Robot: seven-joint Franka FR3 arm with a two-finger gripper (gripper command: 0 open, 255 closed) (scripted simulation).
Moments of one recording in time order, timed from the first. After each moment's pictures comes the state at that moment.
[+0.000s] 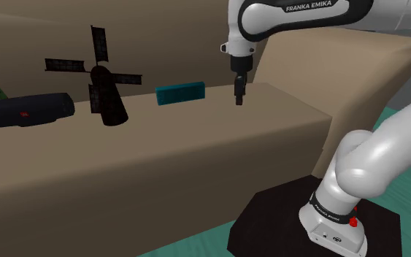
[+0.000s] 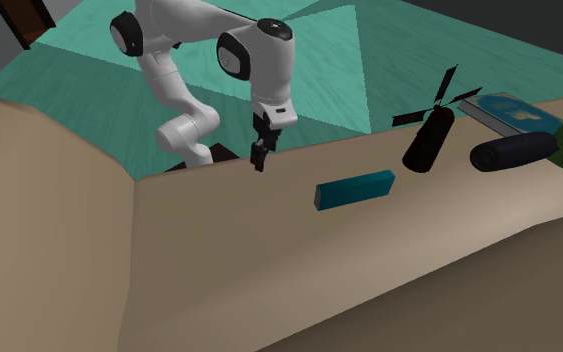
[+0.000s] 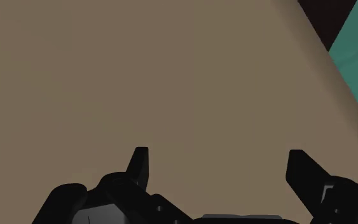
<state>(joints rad) 0.07 -0.41 -0.01 -2.13 -0.04 1.62 -0.35</state>
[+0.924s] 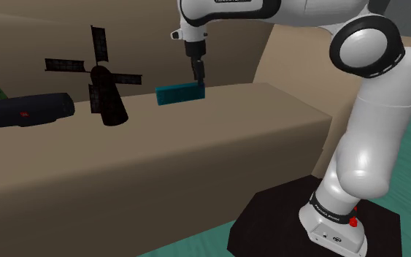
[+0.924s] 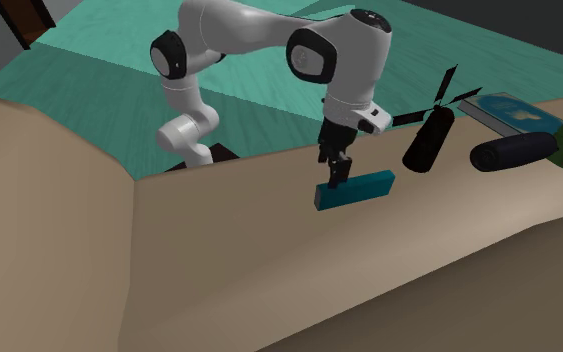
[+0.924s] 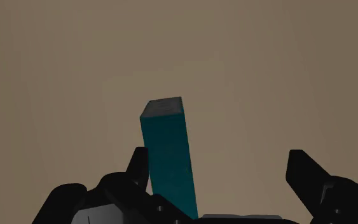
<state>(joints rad) 0.13 0.14 0.00 -1.46 -0.06 1.53 -0.77</state>
